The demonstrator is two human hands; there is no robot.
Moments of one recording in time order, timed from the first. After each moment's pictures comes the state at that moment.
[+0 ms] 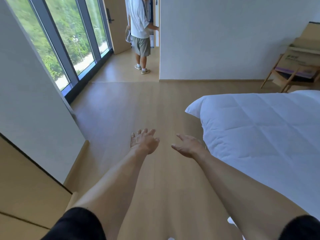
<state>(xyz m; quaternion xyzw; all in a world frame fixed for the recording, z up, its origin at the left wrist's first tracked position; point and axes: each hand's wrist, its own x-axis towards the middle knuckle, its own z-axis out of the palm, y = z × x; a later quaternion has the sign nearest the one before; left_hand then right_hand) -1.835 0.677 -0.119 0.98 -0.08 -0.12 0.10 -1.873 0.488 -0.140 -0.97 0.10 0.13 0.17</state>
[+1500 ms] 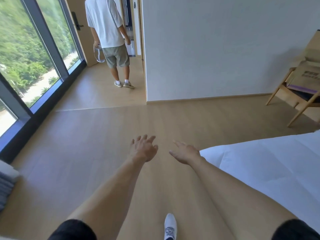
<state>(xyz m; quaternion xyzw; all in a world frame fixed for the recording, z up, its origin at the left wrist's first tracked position) -1.046 0.546 -0.154 0.98 -0.18 -0.10 0.07 -1.107 0.368 -0.164 -0.97 0.15 0.15 0.15</state>
